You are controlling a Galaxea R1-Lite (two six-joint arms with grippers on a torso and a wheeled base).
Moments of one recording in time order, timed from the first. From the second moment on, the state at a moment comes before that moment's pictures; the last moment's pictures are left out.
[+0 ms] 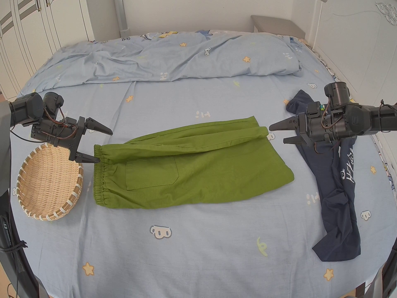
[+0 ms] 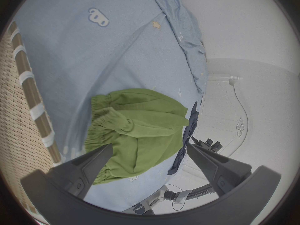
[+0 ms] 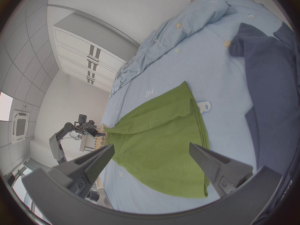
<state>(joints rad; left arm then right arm) 0.18 2.21 -1.97 0.83 -0.90 -0.38 0.10 2.08 -1.56 0.15 0.75 0.27</state>
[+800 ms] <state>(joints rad) -0.23 2.18 -1.99 0.90 -0.72 -0.38 0.06 1.82 -1.12 -0.18 0.80 0.30</state>
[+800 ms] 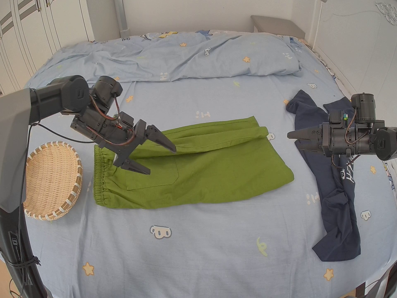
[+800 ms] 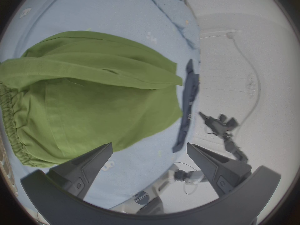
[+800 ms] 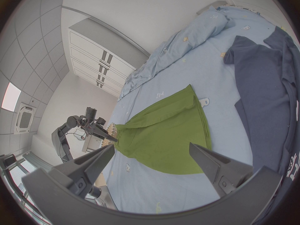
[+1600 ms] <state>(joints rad) -0.28 2.31 -2.00 0.75 -0.67 -0.53 0.06 1.81 -1.08 -0.23 0.80 0.30</state>
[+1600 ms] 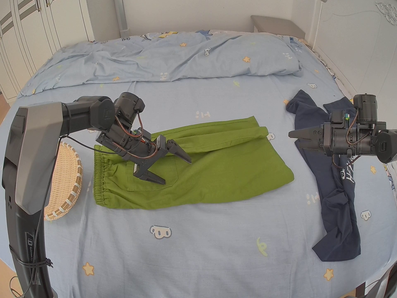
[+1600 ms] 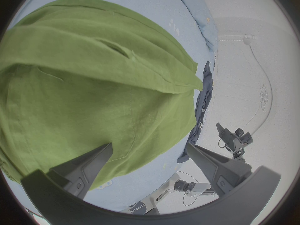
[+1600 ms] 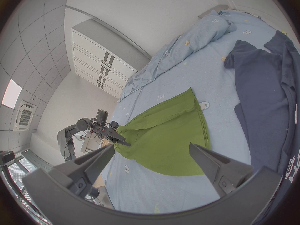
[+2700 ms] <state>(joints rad) -0.25 2.28 -1.98 0.48 -0.69 -0.46 0.06 1.81 -1.08 -0.23 0.80 0.30</state>
